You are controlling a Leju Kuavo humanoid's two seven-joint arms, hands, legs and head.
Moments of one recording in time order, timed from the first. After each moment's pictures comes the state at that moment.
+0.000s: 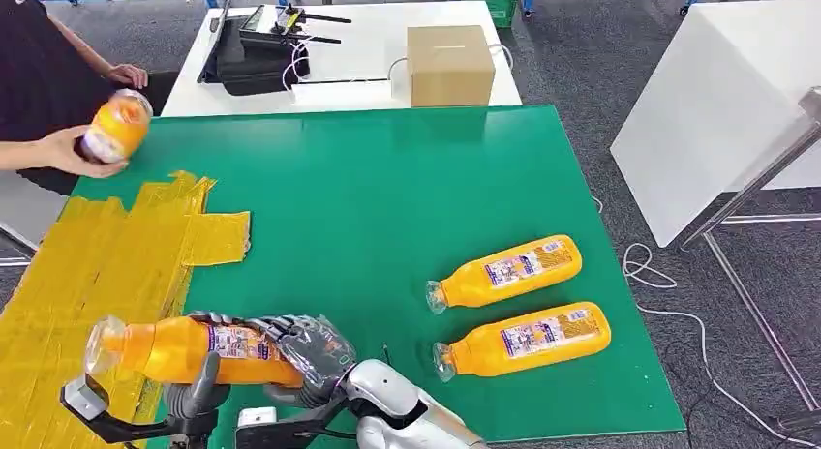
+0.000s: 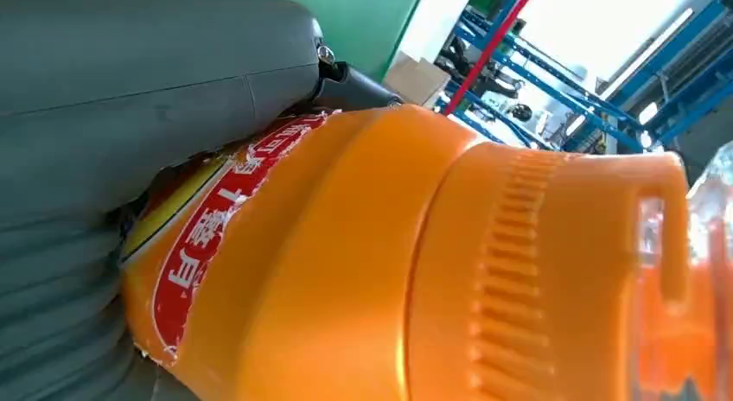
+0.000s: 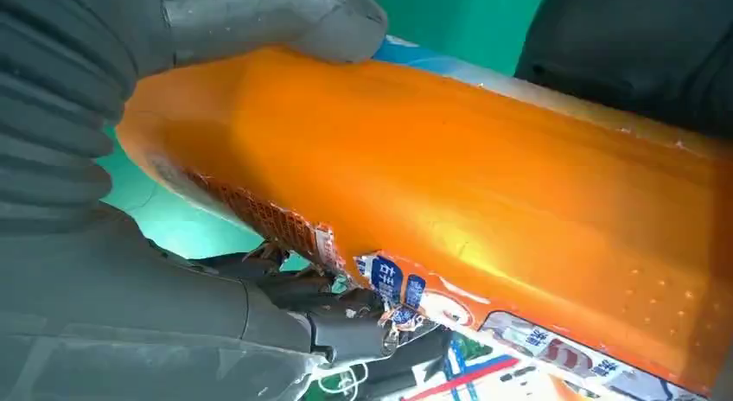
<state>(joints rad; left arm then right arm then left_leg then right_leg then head) 0.15 -0.16 0.07 -1.37 0.51 -0.61 -0.49 -0.40 0.36 1.07 -0.73 0.70 -0.28 -0.13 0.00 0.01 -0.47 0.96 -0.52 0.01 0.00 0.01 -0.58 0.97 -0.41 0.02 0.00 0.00</state>
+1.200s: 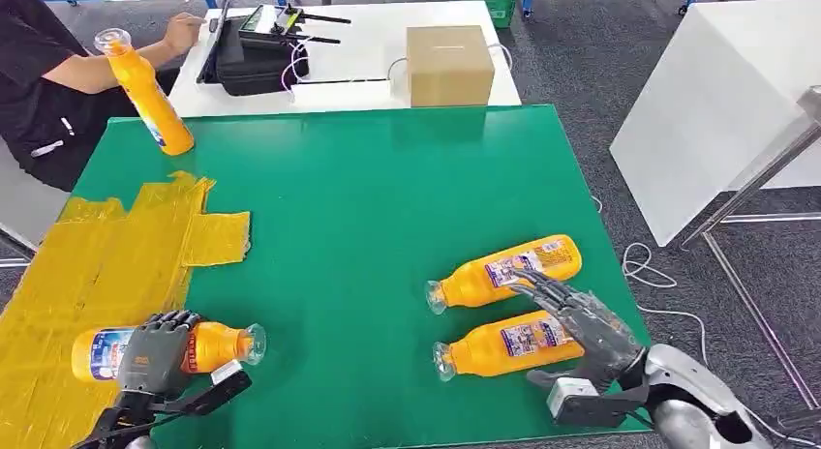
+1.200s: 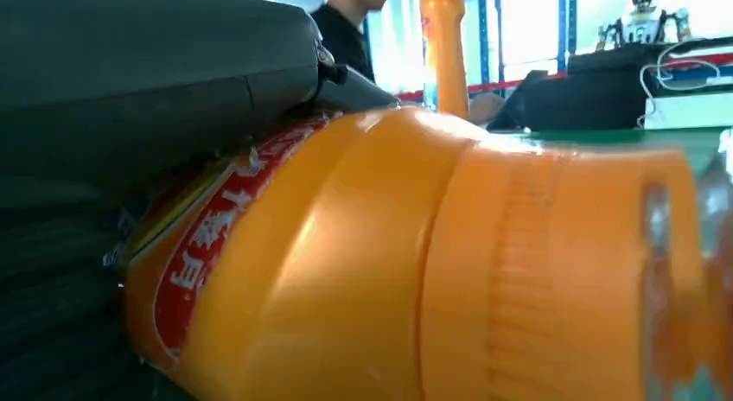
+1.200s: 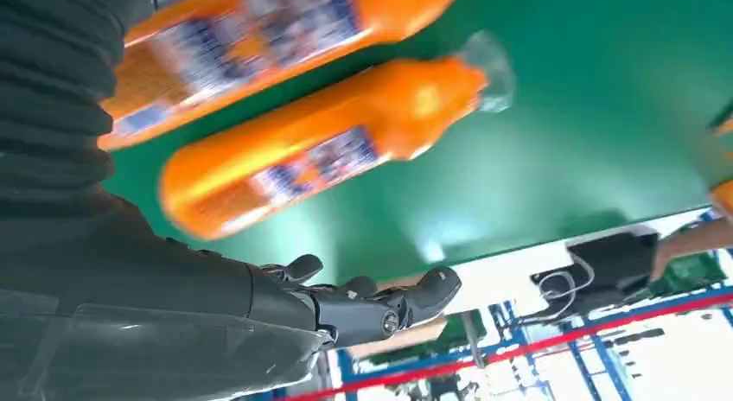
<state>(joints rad) 0.08 0.15 -0.02 -1.30 -1.24 0.47 -0.21 0.02 -0.59 0.40 -1.74 0.47 0.13 -0.30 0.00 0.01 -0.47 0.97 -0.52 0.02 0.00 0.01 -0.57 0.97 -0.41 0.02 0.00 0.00</state>
